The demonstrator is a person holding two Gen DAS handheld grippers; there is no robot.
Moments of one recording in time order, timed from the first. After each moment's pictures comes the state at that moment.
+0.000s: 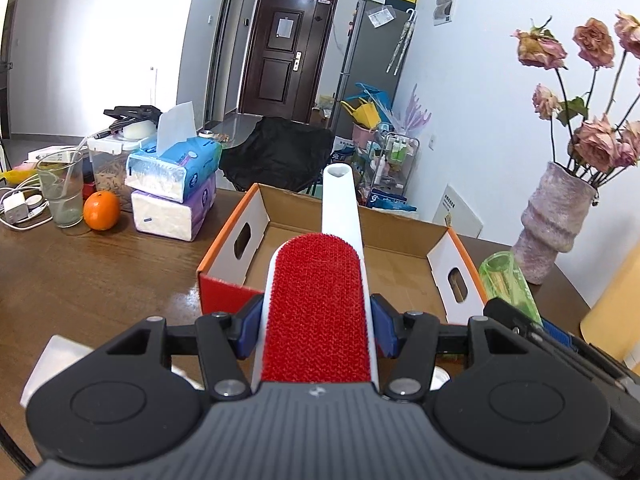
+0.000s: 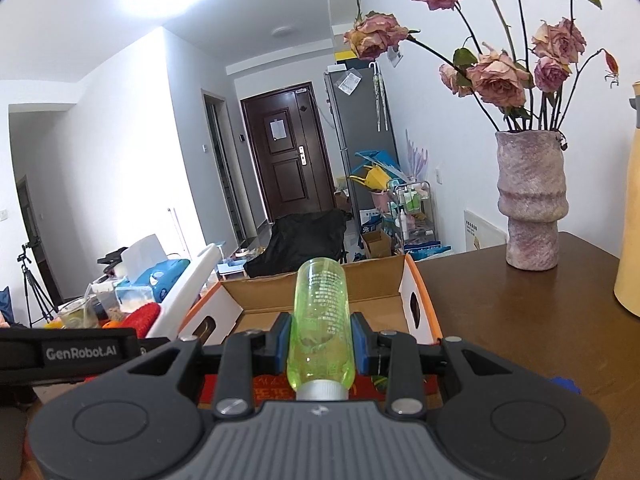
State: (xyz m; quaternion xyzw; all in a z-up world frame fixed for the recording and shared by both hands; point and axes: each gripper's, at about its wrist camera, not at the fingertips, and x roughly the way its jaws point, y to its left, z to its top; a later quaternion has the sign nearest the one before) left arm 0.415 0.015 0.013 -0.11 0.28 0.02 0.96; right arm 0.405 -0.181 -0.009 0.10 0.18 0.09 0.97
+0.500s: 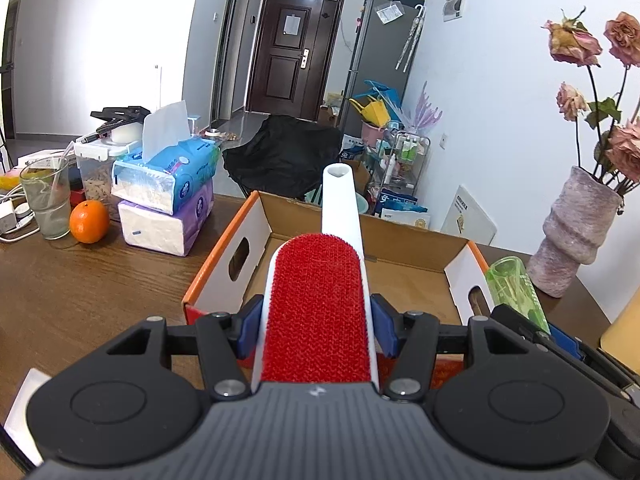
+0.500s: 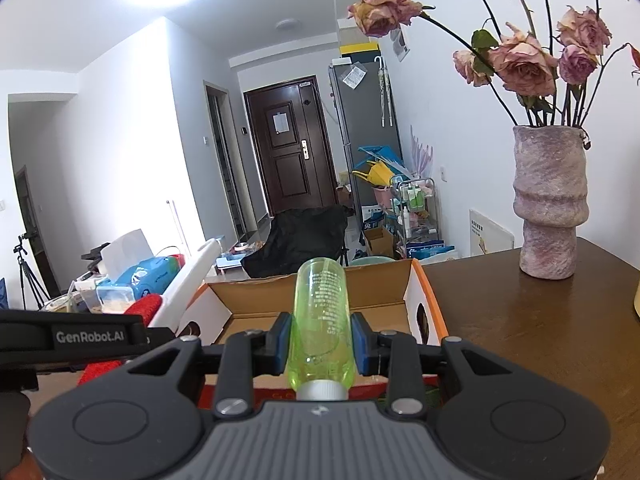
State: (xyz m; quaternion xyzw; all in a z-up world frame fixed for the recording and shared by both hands) left arm 0.463 0.016 0.005 -0.10 0.28 0.04 0.95; right arm 0.454 -0.176 -0.017 0.09 0.19 0.09 0.97
